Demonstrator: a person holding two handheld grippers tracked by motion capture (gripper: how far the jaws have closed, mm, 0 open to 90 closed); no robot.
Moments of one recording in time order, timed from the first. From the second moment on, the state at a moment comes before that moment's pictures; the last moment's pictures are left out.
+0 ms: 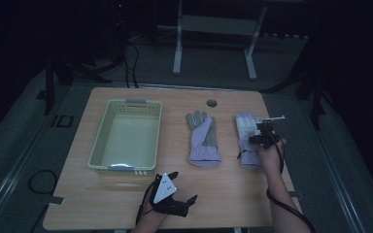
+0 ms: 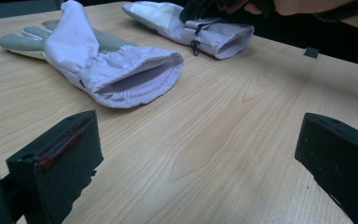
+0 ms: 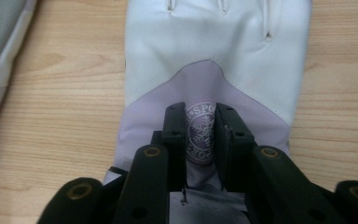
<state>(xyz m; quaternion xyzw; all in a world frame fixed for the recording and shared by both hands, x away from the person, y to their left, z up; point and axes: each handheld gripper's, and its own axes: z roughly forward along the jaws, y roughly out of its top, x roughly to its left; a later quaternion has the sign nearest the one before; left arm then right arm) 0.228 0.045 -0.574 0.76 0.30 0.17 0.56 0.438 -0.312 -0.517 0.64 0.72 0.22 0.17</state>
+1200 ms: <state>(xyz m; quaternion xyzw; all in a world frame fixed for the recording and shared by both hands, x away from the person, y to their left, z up) 0.229 0.046 -0.574 0.76 0.30 0.16 0.56 0.432 -0.334 -0.531 0.57 0.77 0.26 0.14</state>
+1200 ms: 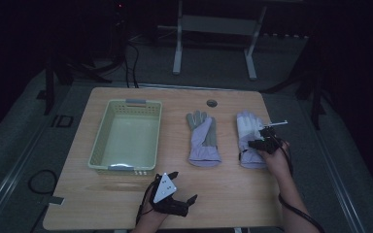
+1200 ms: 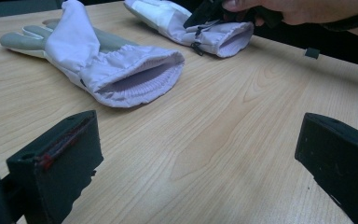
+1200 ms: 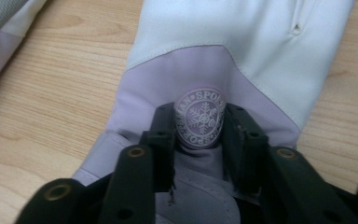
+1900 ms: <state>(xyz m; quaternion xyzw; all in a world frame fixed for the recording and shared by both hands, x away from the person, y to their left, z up) 0.229 0.046 -0.574 0.76 0.30 0.16 0.56 0.428 -0.329 -0.475 0.59 0.75 0.28 0.13</state>
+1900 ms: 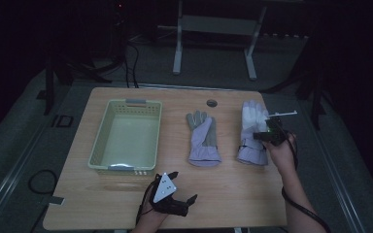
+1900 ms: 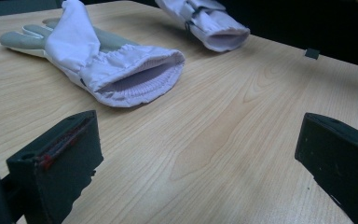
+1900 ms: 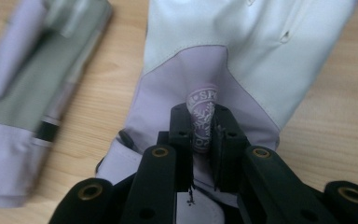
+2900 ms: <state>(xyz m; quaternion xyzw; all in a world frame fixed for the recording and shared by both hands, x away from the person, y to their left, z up) 0.228 0.045 -0.574 0.76 0.30 0.17 0.56 0.418 -0.183 -0.386 0.52 0.79 0.30 0.12</state>
